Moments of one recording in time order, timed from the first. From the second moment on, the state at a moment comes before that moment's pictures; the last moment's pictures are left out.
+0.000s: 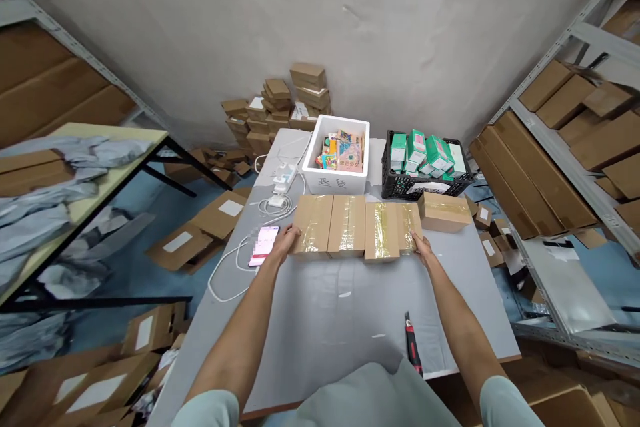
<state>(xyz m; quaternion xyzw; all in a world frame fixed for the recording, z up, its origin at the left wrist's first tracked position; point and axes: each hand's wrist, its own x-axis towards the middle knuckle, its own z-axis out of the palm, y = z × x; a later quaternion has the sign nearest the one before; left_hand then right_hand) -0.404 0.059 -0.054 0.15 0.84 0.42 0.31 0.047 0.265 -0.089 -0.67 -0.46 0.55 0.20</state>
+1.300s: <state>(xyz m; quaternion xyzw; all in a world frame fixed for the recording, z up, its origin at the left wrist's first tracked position) -0.011 0.052 -0.074 0.33 0.72 0.35 0.51 0.218 0.178 -0.148 -0.59 -0.74 0.29 0.14</state>
